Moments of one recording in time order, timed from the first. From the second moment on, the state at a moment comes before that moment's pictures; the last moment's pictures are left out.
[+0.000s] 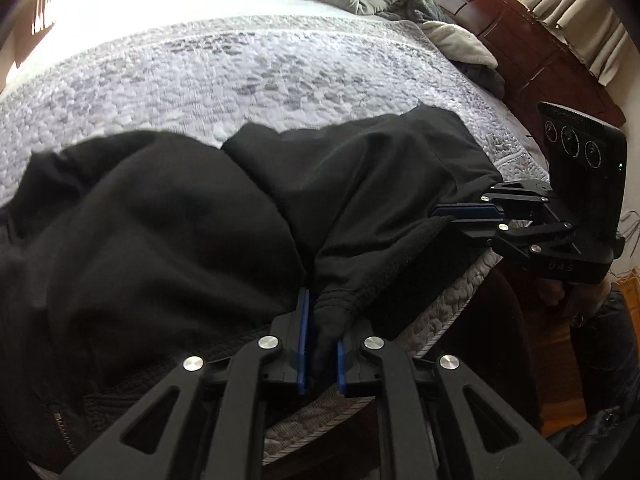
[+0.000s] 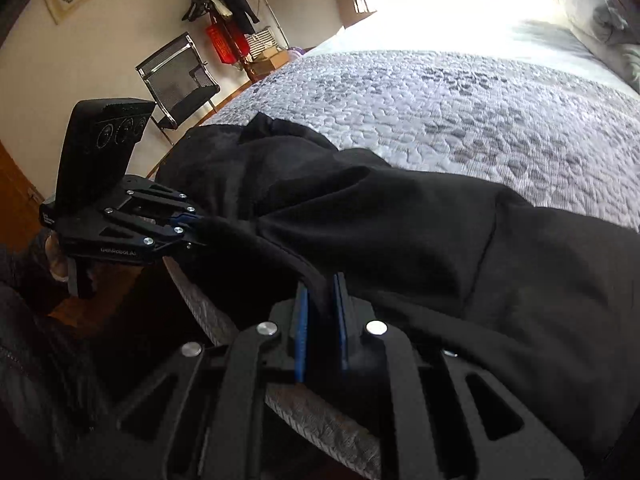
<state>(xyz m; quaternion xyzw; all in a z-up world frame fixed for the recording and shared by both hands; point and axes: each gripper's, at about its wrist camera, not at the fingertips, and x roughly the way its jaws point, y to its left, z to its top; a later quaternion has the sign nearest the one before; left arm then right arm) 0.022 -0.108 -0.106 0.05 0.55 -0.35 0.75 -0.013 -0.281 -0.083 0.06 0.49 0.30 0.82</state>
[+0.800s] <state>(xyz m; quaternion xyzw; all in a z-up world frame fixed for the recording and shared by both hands) -0.001 -0.113 -0.099 0.06 0.58 -0.25 0.77 -0.078 -0.333 -0.063 0.16 0.51 0.12 0.84</state>
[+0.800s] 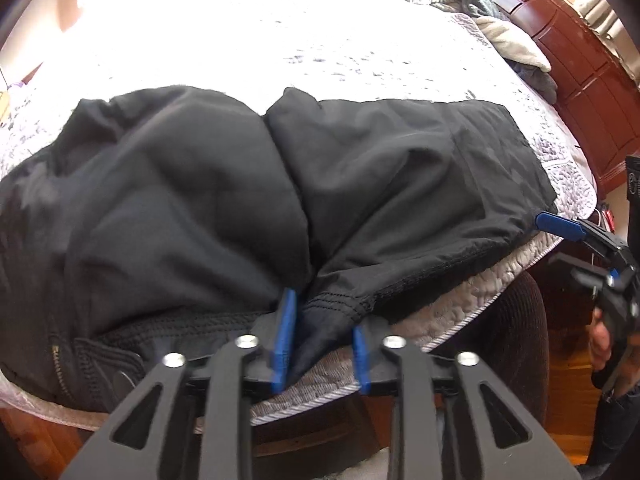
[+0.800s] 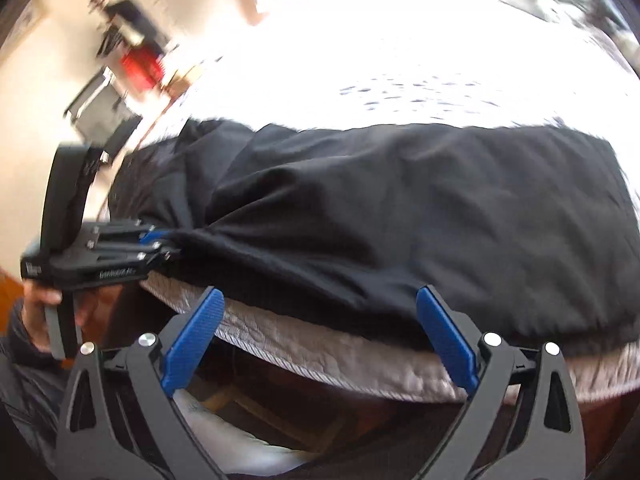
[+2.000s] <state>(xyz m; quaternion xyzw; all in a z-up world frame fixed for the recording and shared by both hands) 0.019 -0.148 -0.135 0.04 0.57 -0.22 0.79 -0.128 -0.524 -0.133 0.38 0.50 -0.13 0.77</state>
